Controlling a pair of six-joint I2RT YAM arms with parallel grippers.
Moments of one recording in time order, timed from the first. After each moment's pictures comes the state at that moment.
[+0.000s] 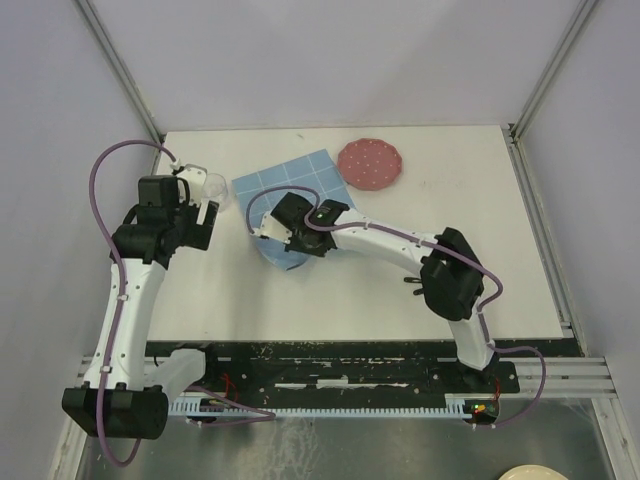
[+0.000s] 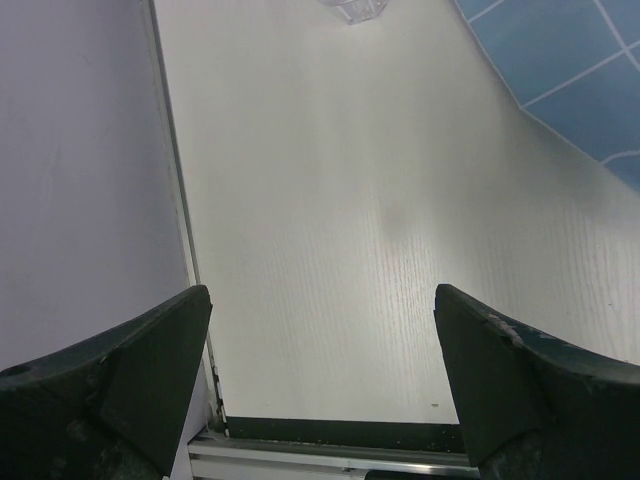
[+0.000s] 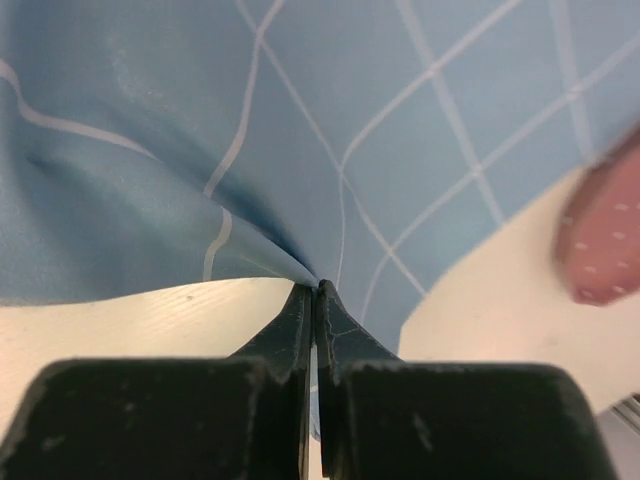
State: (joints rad) left arm -0.03 1.03 1.17 -0.90 -0.18 0.32; right arm 0.98 2.06 1.74 -0.83 0.21 -0.45
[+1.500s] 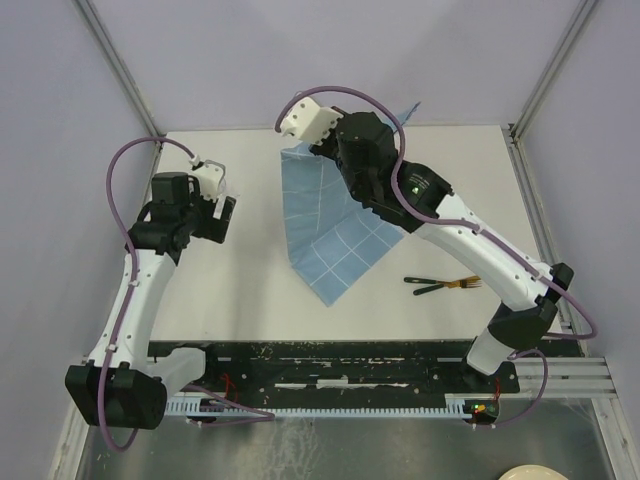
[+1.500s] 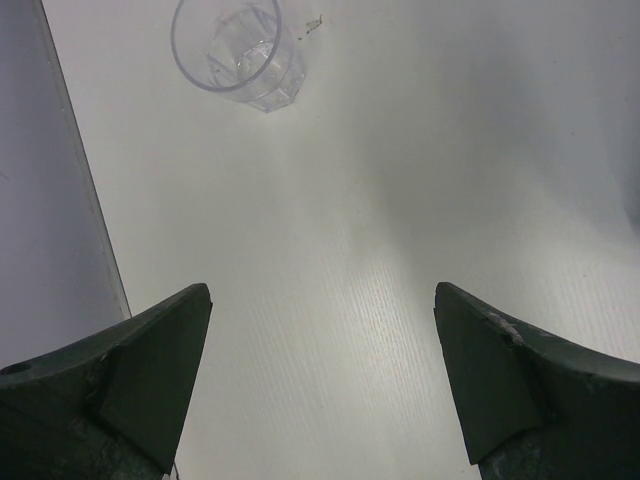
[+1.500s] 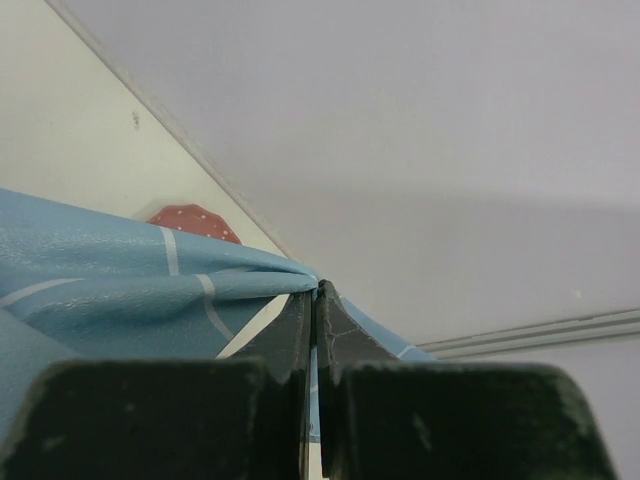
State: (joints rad) left arm -0.05 1.09 1.07 -0.68 0.01 0.35; right arm 0.95 1.65 1.98 -0.48 0.70 -0.75
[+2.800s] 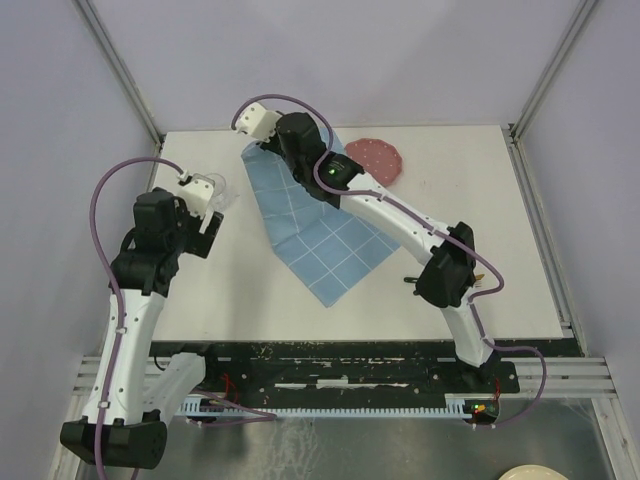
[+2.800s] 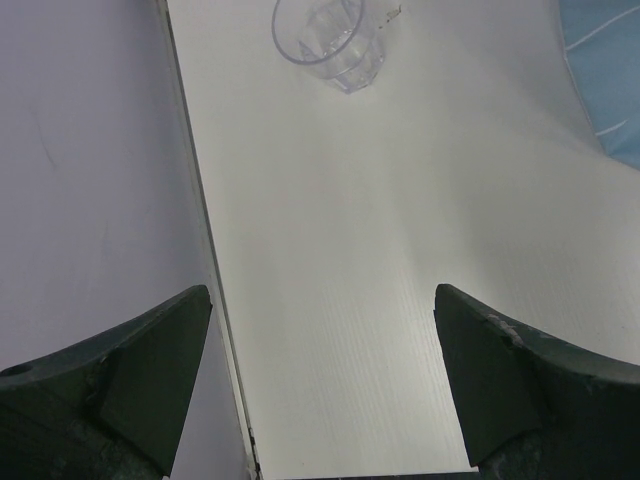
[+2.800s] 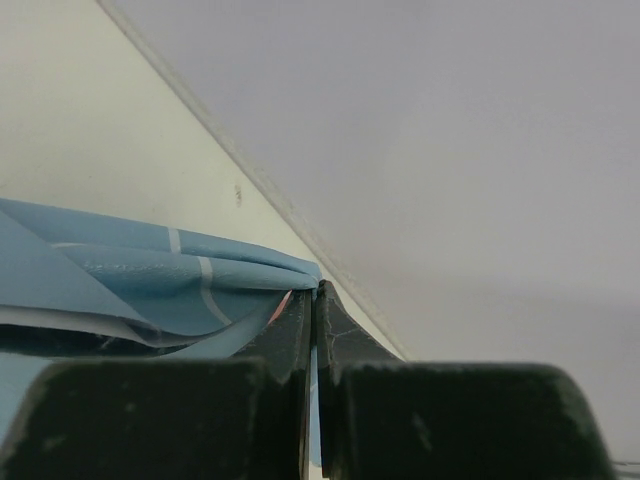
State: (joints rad) left arm -0.06 0.86 1.04 -0.75 -0.12 0.46; right arm 0.88 2.14 2.20 -0.27 0.50 -0.67
